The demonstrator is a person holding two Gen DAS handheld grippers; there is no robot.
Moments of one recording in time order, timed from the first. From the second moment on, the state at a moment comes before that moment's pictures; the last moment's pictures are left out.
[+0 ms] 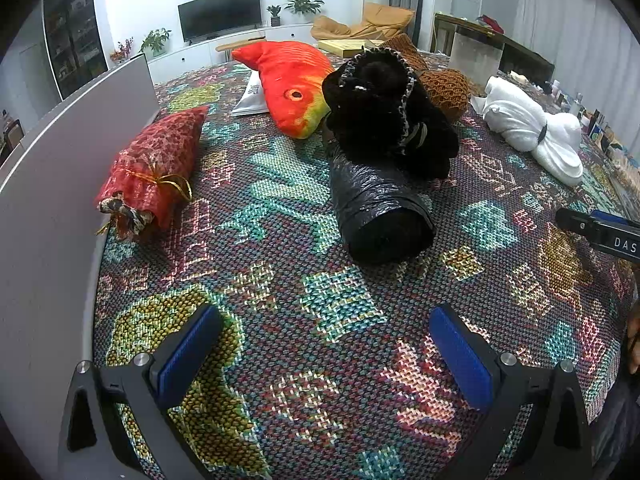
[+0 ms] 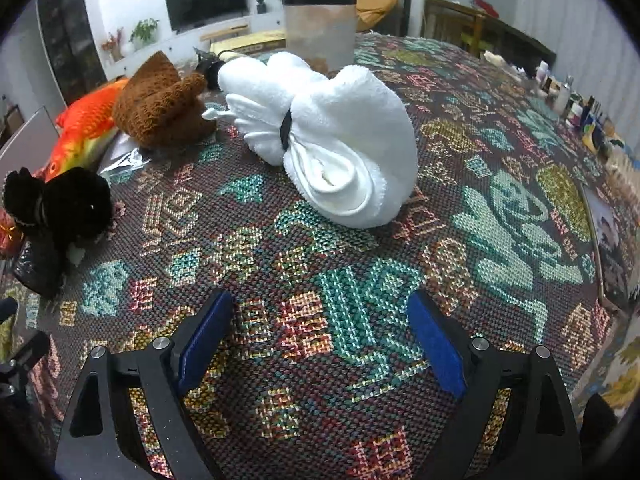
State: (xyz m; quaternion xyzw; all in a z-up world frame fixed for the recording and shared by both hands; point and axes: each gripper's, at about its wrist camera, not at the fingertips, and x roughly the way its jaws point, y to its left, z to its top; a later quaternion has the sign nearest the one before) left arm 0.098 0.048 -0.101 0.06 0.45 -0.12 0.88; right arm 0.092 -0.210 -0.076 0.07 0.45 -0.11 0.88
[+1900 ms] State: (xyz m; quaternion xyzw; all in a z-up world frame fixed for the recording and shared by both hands) left arm 0.096 0.049 -0.100 0.06 0.45 -0.12 0.88; right arm 0.091 -0.208 -0.074 0.07 0.46 -0.11 0.88
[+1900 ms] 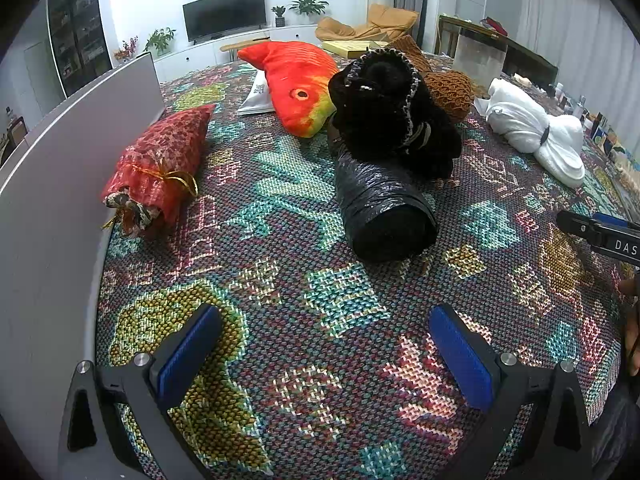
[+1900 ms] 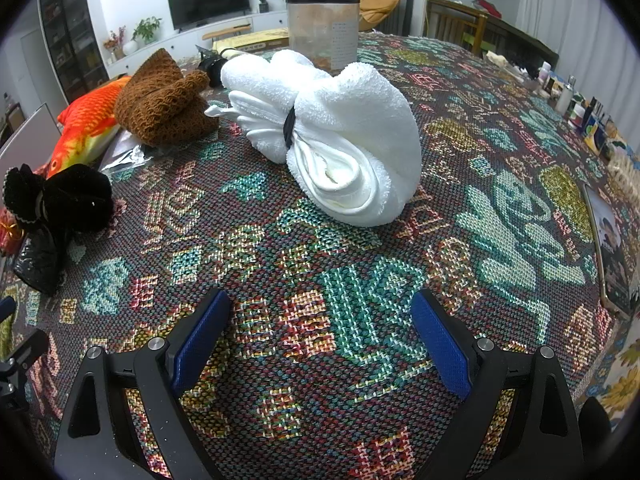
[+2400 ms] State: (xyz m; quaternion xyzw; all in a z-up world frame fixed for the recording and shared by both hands) left arm 0.100 0.037 -0.090 0.03 0.47 -0.13 0.87; right arm 0.091 -0.208 -0.074 0.07 0.46 -0.11 0.88
